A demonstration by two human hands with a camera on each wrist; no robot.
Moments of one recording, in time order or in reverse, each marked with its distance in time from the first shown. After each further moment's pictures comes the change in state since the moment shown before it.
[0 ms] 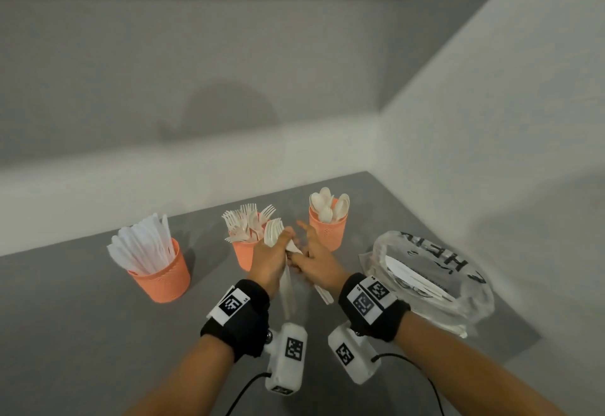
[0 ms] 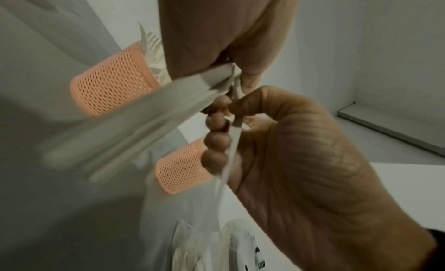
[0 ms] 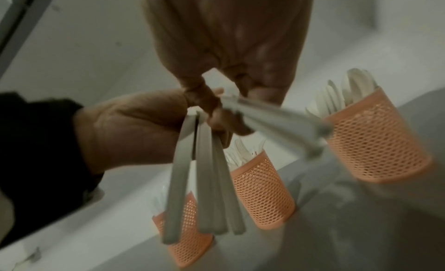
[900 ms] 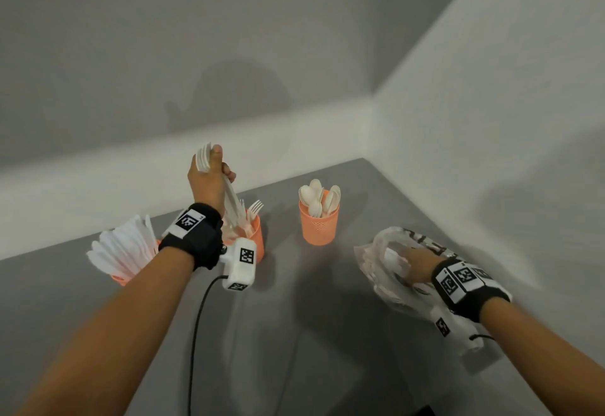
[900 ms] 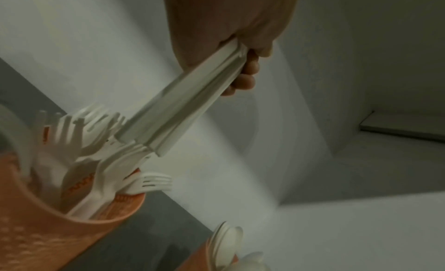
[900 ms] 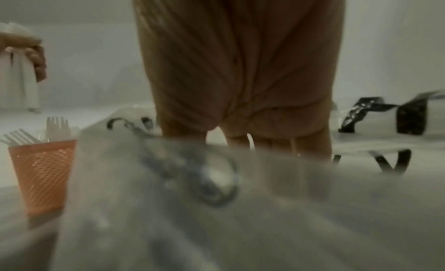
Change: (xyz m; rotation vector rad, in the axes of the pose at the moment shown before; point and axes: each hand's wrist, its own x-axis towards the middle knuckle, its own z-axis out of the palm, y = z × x) left_hand 0.087 0.090 -0.015 -0.090 0.259 0.412; right_hand -0.008 0.130 -0.180 -1.092 -0.147 0.495
